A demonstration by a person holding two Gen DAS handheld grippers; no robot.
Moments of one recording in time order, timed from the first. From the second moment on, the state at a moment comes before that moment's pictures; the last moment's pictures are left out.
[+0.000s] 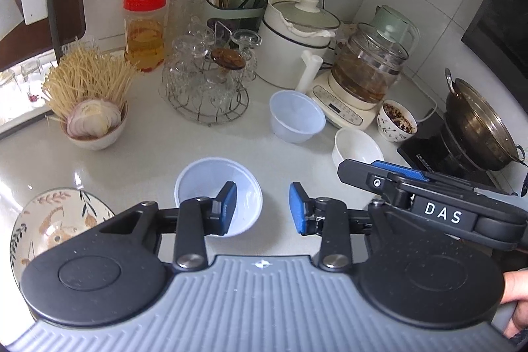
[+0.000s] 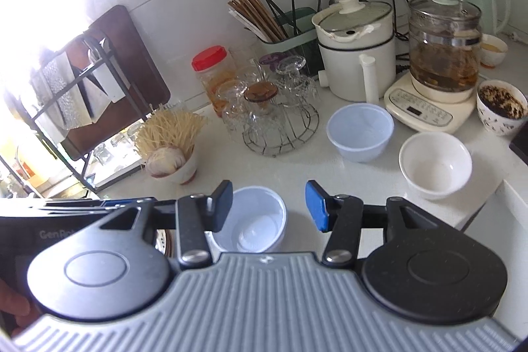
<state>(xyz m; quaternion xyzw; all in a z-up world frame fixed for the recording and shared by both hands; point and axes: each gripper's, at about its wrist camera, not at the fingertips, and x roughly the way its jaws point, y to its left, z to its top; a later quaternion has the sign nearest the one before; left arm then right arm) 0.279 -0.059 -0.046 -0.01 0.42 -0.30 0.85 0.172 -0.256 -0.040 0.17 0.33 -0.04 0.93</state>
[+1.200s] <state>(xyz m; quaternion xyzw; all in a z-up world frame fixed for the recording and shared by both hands) 0.300 -0.114 -0.079 0.00 0.46 -0.33 0.82 0.166 -0.302 -0.061 0.21 0.34 -0.12 0.91</state>
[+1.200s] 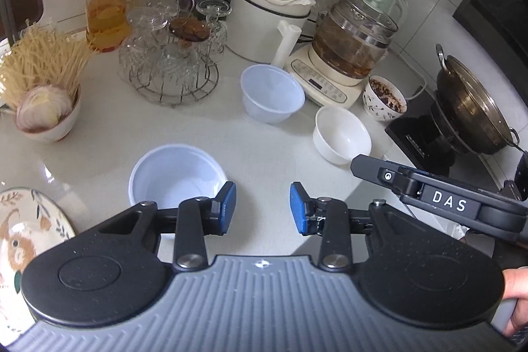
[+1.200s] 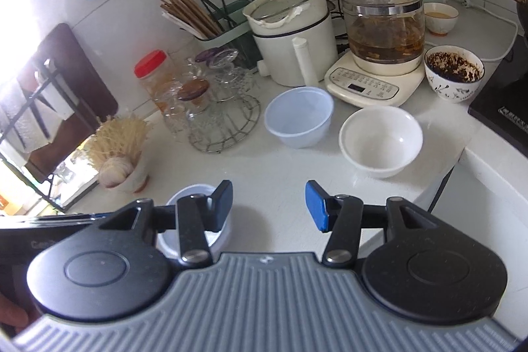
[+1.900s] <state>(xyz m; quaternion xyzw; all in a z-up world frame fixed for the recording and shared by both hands) 0.388 -0.178 -0.103 -0.02 0.49 -0.28 0.83 0.253 -0.380 -0.076 0.23 0.37 -0.10 0.89</state>
